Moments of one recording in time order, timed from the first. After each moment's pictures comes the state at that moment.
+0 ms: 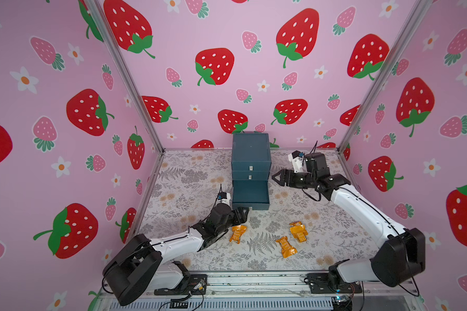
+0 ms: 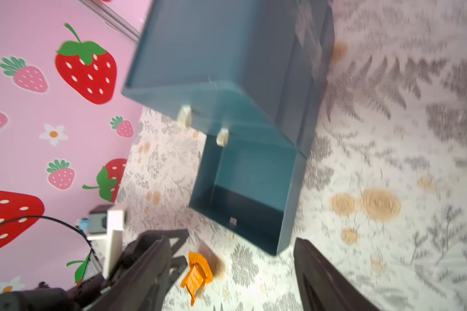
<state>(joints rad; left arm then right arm) -0.72 1.26 0.44 0.28 -0.02 -0.83 0.43 1.37 1.12 -0.49 -0.35 0.49</state>
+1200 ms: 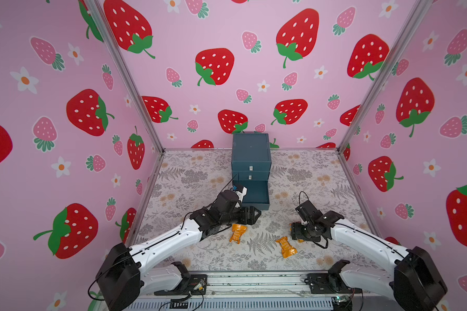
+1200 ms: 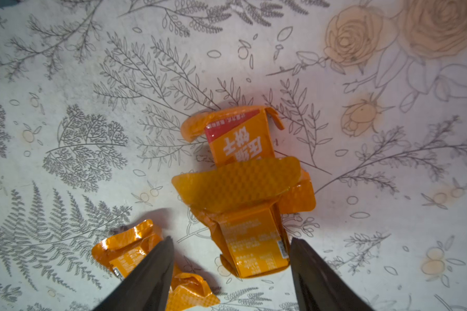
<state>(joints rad) -0.78 1.21 0.78 -0.22 0.20 -0.64 0.61 1.17 0.62 -0.79 0.09 0.64</state>
